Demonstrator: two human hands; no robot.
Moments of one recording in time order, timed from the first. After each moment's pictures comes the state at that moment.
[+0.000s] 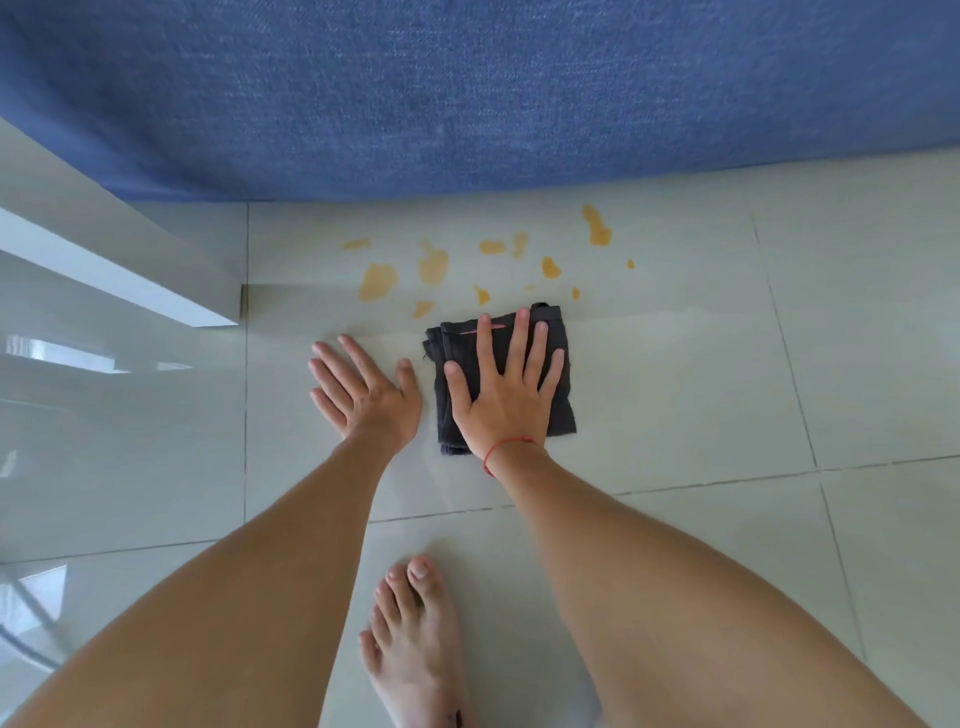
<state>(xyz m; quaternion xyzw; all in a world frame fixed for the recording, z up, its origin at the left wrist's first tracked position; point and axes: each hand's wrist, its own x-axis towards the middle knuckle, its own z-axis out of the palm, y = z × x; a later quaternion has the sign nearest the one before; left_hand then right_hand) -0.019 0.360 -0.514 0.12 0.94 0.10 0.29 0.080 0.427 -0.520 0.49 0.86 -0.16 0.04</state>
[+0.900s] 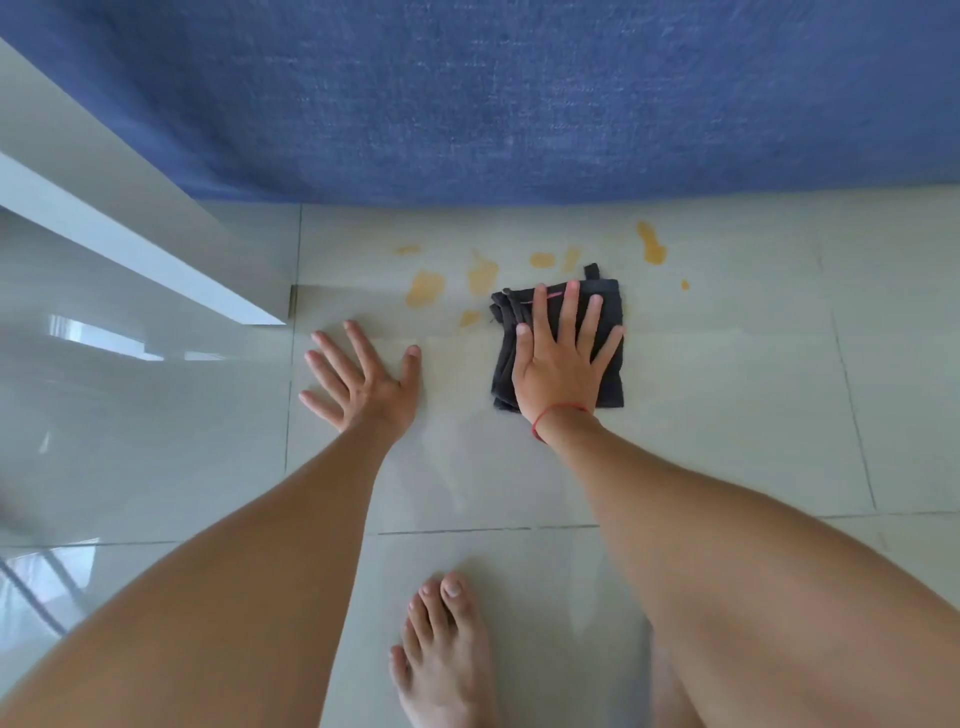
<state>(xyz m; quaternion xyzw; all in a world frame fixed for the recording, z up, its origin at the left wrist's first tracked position) -0.065 0.346 -0.505 0.10 0.95 0.08 0.29 0.053 0.472 -0.519 0.49 0.86 -0.15 0.05</state>
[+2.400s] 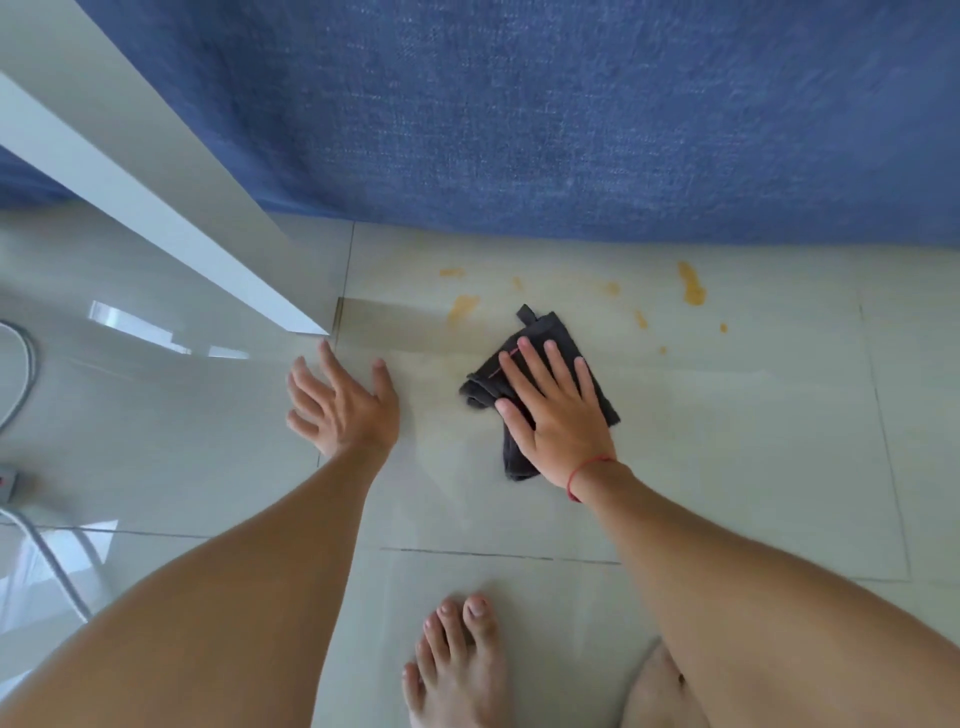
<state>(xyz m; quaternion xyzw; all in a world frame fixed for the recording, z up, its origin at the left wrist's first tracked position) -0.092 0.313 -0.499 0.00 0.97 0.16 0.16 0.063 0.455 -0.521 0.24 0.96 -0.13 0.06</state>
